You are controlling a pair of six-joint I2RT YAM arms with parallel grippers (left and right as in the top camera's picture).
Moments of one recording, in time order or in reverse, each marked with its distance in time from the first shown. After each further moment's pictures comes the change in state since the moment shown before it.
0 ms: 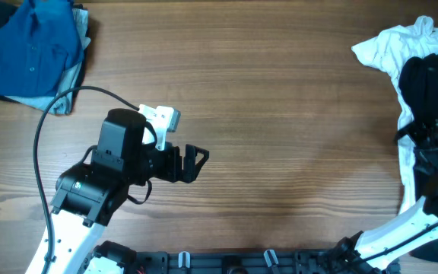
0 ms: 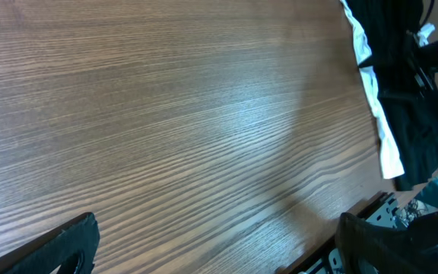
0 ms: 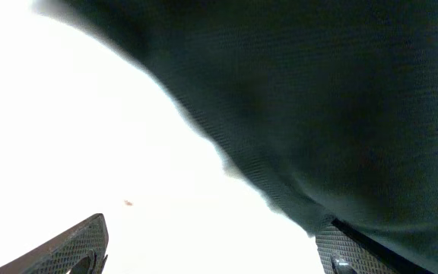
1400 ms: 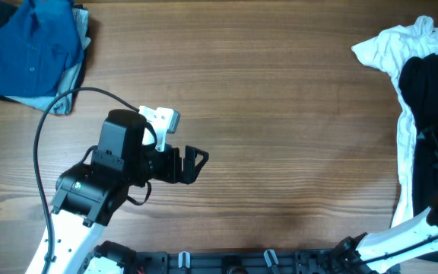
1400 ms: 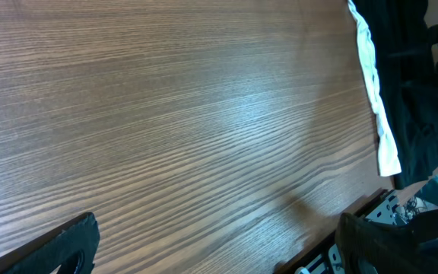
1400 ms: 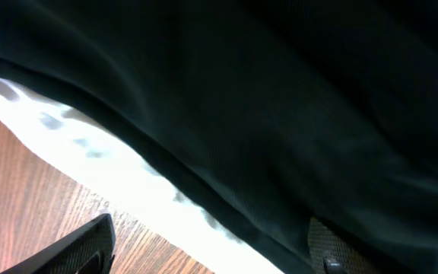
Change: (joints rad) left arm 0.000 0.000 0.000 -0.019 0.000 -0.001; right arm -0.141 -0.061 0.024 0.030 -0.085 -0.011
